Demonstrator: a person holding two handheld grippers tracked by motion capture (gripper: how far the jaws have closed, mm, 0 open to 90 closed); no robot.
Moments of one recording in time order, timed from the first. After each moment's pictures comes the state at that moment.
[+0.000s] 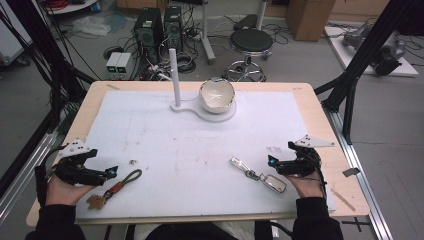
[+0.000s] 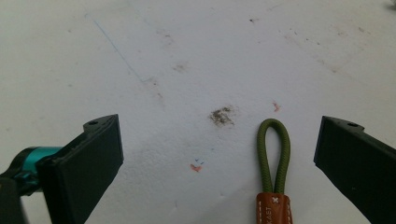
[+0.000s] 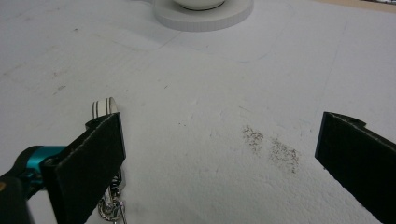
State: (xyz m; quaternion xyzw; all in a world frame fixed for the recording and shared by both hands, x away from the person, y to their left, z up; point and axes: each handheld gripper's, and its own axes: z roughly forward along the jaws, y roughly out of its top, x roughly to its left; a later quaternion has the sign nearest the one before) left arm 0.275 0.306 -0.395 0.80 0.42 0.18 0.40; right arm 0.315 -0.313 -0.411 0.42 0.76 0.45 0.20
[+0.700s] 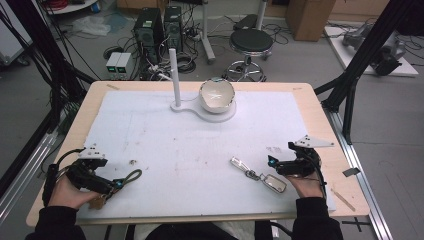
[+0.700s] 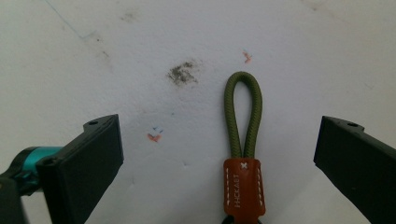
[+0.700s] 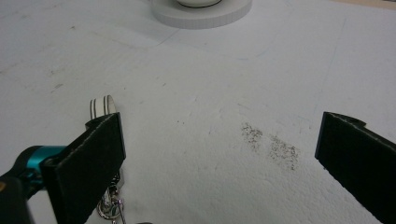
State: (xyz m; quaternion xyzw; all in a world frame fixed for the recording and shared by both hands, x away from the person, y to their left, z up) left arm 0.274 0.292 -0.406 0.85 0.40 0.11 0.33; right arm 0.315 -0.313 -0.411 0.43 0.76 0.44 0.20
